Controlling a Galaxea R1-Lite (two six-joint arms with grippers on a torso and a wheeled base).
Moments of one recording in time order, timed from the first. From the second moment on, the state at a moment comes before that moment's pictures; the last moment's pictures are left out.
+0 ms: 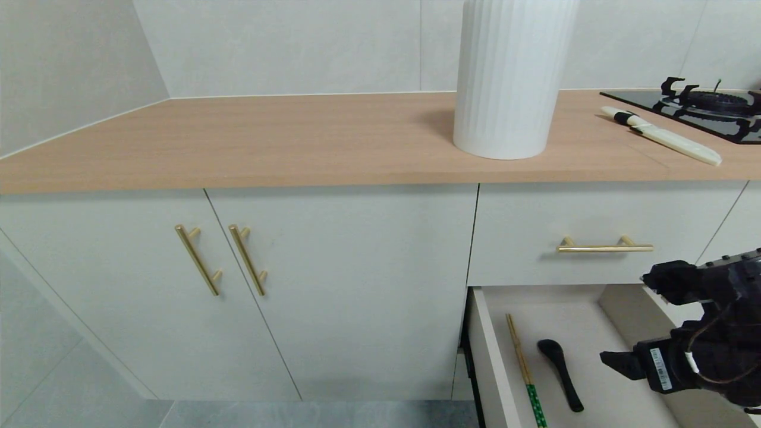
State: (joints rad) left arm 0.00 0.00 0.00 -0.01 0.05 0.00; right arm 0.36 1.39 -0.57 -0.03 -0.26 0.11
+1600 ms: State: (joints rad) left arm 0.00 0.00 0.00 -0.01 0.05 -0.01; right arm 0.41 1.15 -0.65 0.32 -0.20 0.06
